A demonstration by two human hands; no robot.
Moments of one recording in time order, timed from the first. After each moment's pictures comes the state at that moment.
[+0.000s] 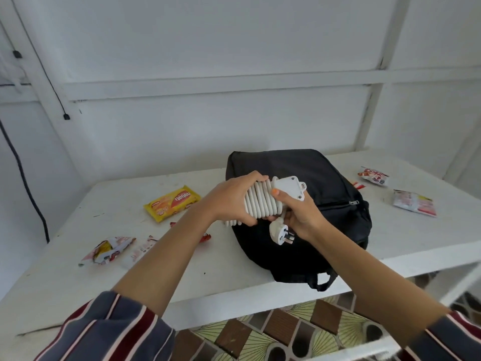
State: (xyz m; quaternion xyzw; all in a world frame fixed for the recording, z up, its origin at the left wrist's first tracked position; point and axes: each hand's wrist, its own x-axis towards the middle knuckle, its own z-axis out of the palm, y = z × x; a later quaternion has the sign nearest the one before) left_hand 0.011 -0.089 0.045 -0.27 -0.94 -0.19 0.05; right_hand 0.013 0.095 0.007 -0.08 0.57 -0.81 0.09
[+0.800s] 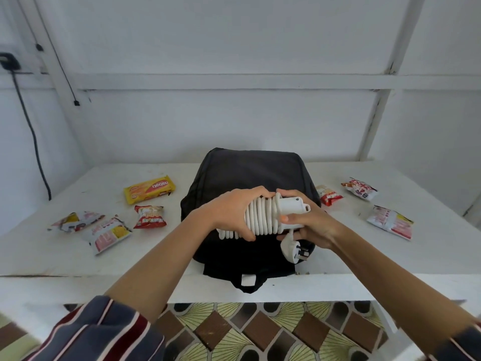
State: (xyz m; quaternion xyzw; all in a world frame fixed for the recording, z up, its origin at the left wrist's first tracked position) left_hand 0.016 0.042 0.030 -0.24 -0.95 -0.20 -0.01; right_hand -0.010 0.255 0.005 -0.19 0.63 -0.70 0.26
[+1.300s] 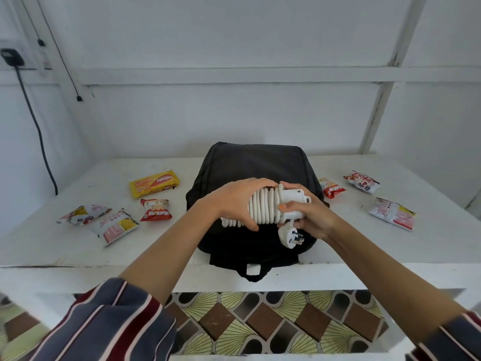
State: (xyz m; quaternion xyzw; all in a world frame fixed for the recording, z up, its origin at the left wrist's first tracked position) left_hand 0.012 0.038 0.031 -0.25 -0.95 -0.18 0.00; right_hand -0.011 0.246 0.000 -0.14 0.61 -0.74 0.24
